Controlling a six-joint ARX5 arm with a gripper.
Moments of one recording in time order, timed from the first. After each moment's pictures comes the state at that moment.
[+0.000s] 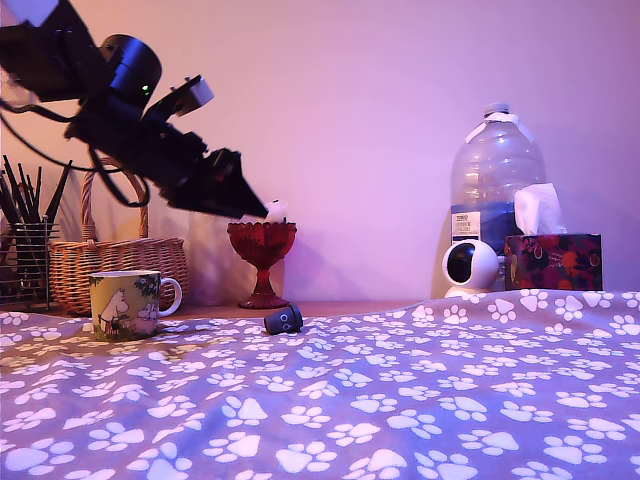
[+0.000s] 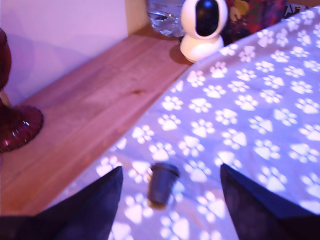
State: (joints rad) arm -0.27 1.93 1.40 -0.01 0.55 0.34
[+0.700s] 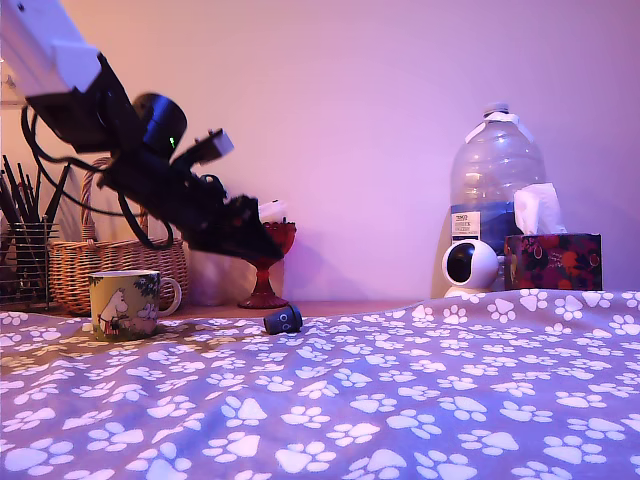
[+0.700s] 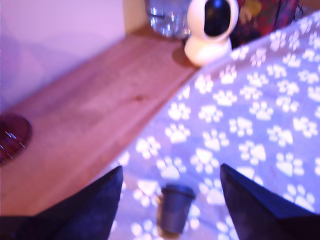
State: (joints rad) arm -0.28 2.14 1.54 -0.04 0.58 0.34
